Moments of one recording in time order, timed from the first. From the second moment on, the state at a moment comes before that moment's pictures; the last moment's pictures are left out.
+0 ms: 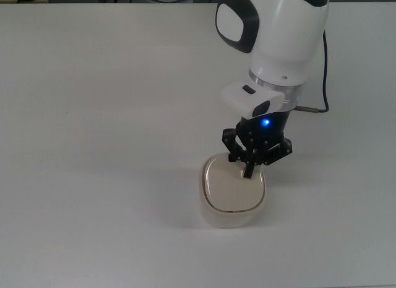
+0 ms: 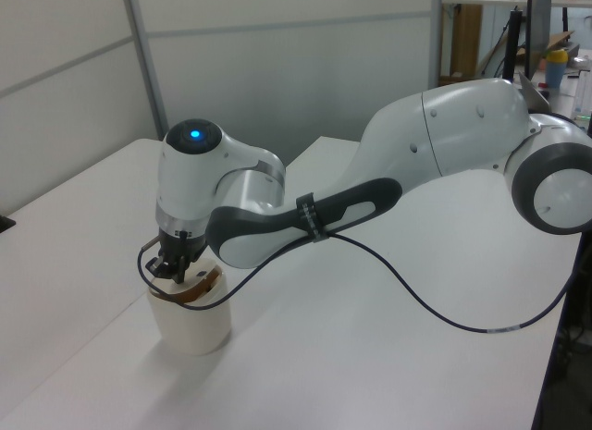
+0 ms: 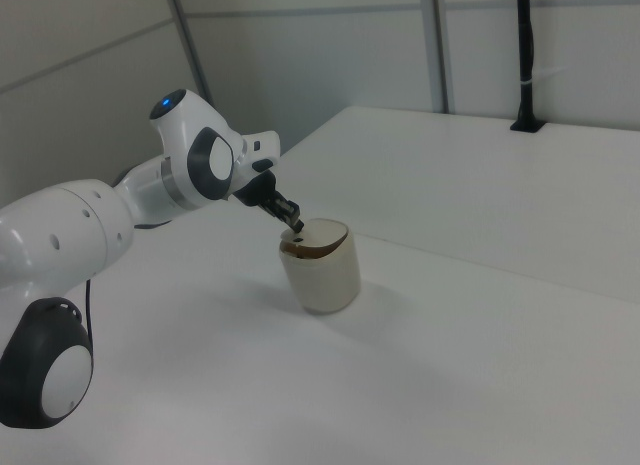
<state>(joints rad) 0.08 0.59 0.29 -1.29 -0.48 2.21 0.68</state>
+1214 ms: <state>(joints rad) 0.01 0.48 0.28 -1.34 -0.40 2.18 0.62</state>
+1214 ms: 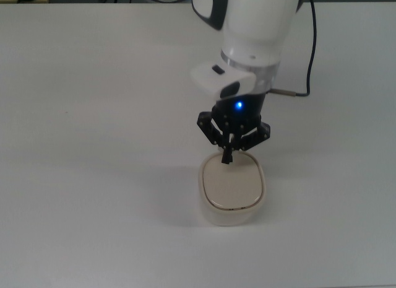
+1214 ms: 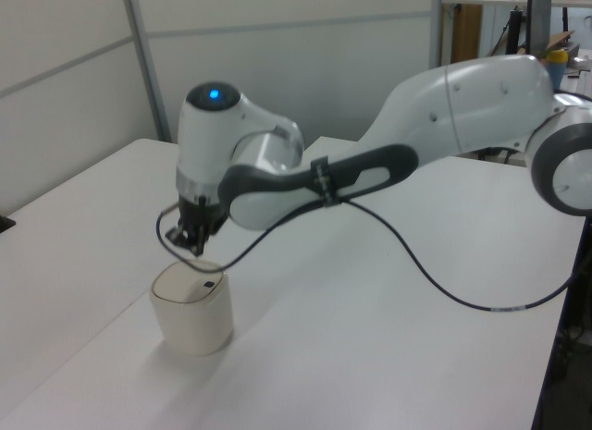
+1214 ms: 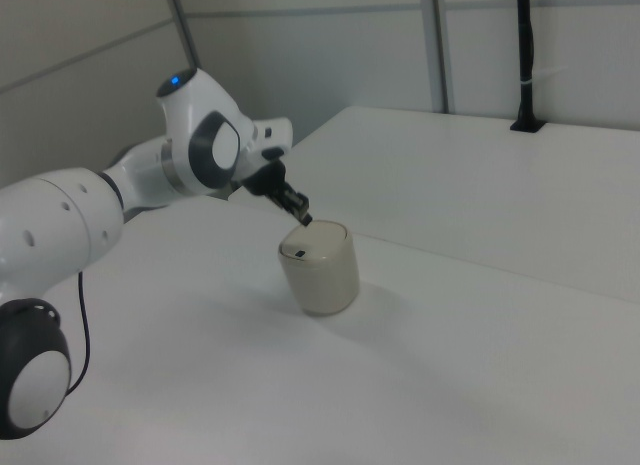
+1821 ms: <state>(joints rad) -0.06 0.34 0.28 -1.33 -0.20 1.85 0.39</state>
